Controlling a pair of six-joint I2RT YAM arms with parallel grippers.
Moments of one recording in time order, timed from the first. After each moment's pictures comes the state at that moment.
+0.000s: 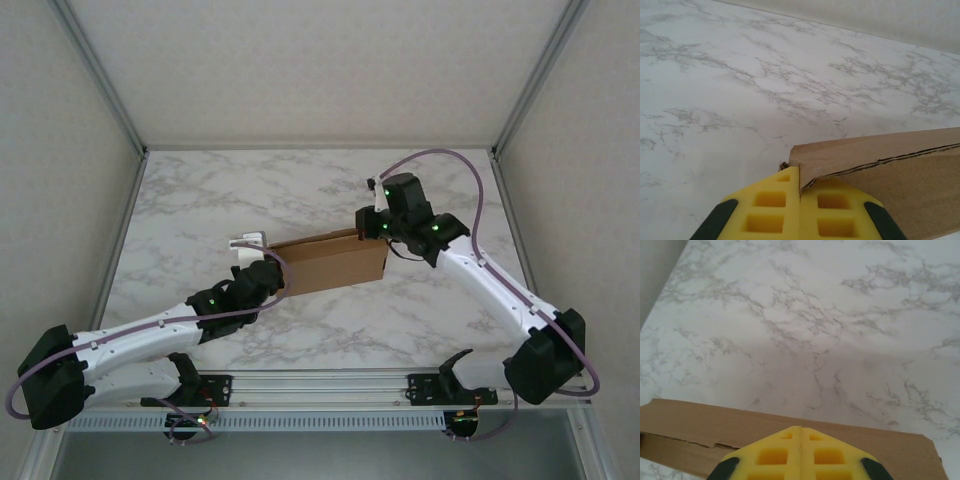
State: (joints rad) left arm -0.92 1.07 0.59 -0.09 -0.72 -0.67; right arm 0.58 1.33 1.18 -0.56 -0.10 0.37
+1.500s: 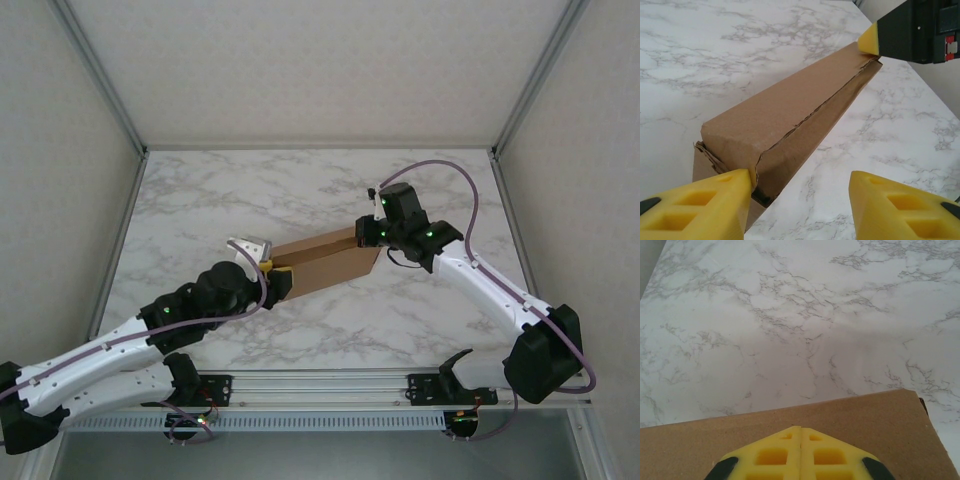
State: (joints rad) left arm -0.95 0.78 0.72 -0.38 -0.29 -0.50; right arm 0.59 1.32 1.08 -0.50 -0.10 0.43
